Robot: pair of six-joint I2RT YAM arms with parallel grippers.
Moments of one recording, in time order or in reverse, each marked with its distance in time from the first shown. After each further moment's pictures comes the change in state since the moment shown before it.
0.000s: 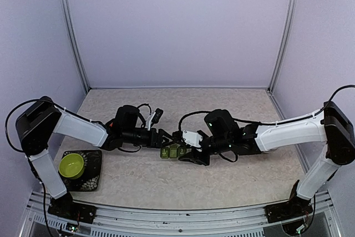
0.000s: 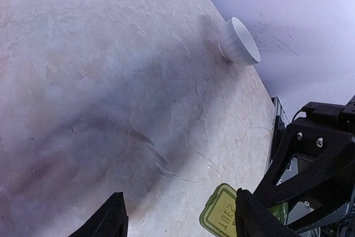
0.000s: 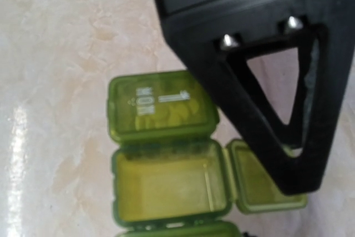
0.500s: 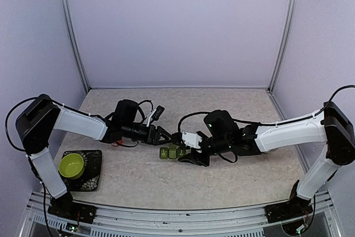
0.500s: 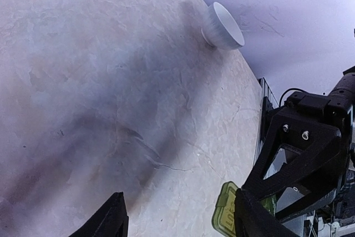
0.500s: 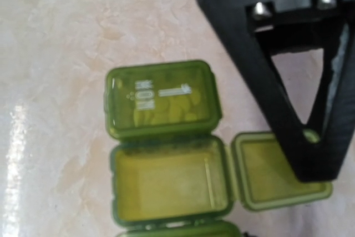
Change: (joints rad) left arm 0.049 0.018 0.070 -0.106 0.163 0.092; right arm 0.010 -0.002 -0.003 -0.002 0.001 -0.024
